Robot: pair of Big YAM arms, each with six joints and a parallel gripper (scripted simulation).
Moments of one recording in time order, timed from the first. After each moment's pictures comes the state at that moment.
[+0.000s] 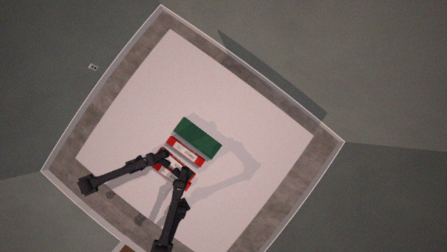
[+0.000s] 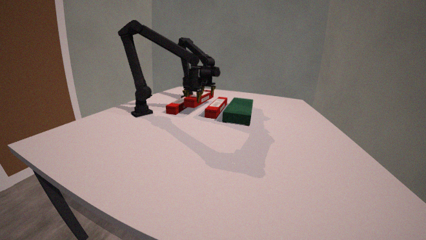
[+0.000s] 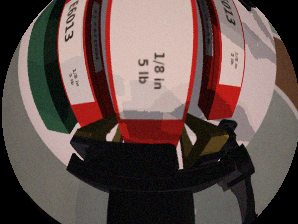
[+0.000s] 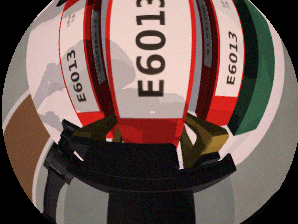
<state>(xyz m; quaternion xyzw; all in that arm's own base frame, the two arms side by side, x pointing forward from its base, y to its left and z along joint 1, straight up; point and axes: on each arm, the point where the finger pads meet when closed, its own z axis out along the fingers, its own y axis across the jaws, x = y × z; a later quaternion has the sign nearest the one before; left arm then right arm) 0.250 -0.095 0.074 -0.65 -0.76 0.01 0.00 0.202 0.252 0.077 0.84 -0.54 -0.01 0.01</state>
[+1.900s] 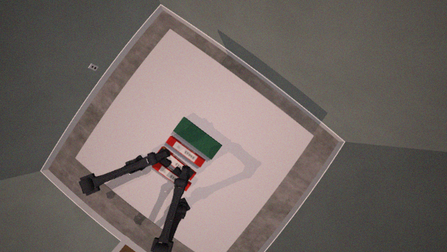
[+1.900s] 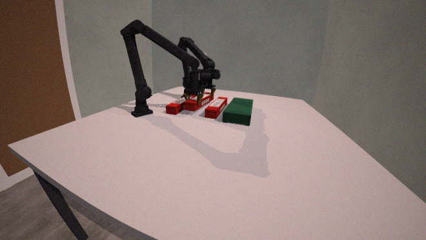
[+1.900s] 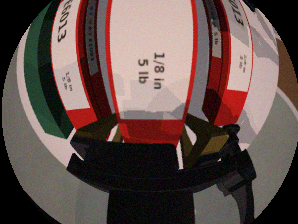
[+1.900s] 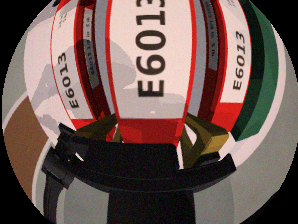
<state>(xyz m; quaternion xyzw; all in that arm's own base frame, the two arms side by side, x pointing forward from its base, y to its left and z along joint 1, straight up) 0.252 -0.094 0.056 -0.64 -0.76 0.00 0.00 0.204 0.254 0.057 0.84 -0.54 -0.01 0.00</state>
